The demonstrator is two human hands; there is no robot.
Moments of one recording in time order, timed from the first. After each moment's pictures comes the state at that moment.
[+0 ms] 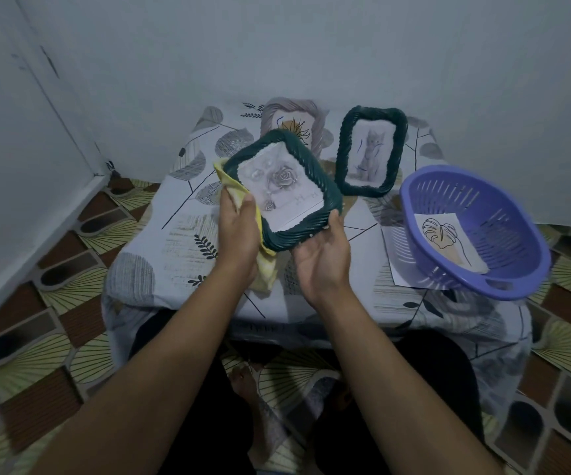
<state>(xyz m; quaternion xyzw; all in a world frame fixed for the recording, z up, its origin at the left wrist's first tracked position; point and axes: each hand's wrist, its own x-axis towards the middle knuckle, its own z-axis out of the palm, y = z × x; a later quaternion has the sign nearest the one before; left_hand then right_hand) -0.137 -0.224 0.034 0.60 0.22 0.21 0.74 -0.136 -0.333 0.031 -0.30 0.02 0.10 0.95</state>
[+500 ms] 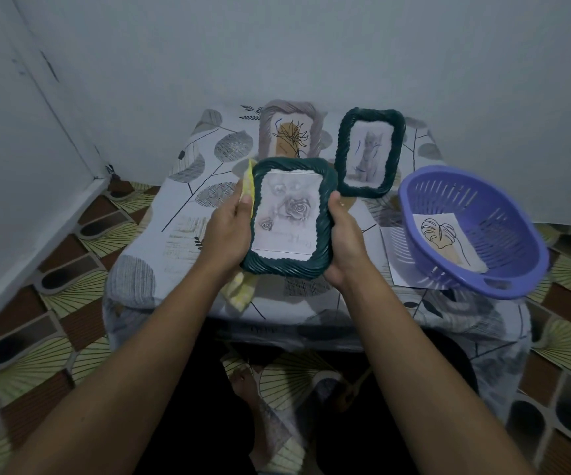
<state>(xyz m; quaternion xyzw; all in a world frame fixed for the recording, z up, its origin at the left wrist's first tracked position) -0.150 -0.201 0.044 0.80 0.11 0.18 0.56 -0.107 -0.355 0.046 -0.43 0.03 0.22 0.87</state>
